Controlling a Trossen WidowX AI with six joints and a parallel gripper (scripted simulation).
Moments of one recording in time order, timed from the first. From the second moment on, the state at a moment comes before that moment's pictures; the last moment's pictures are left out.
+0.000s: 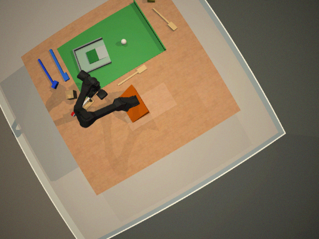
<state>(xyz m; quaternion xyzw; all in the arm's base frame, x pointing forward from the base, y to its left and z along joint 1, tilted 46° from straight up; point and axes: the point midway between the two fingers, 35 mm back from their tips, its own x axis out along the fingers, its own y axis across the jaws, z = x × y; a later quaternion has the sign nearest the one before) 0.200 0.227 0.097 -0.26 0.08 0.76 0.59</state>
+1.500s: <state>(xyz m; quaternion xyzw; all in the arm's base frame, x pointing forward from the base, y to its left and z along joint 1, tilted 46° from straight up) 0.214 0.156 0.154 -0.26 0.10 0.76 0.59</state>
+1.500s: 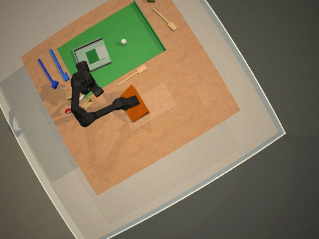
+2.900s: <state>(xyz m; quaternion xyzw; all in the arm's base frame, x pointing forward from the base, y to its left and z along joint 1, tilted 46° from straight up) 0.294 -0.046 -0.018 0.11 0.59 0.43 0.68</state>
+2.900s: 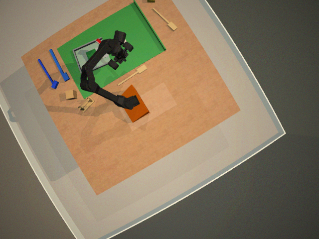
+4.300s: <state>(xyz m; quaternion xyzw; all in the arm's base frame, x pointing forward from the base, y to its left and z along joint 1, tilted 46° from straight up) 0.261 -0.079 -0.125 0.27 0.69 0.26 0.62</state>
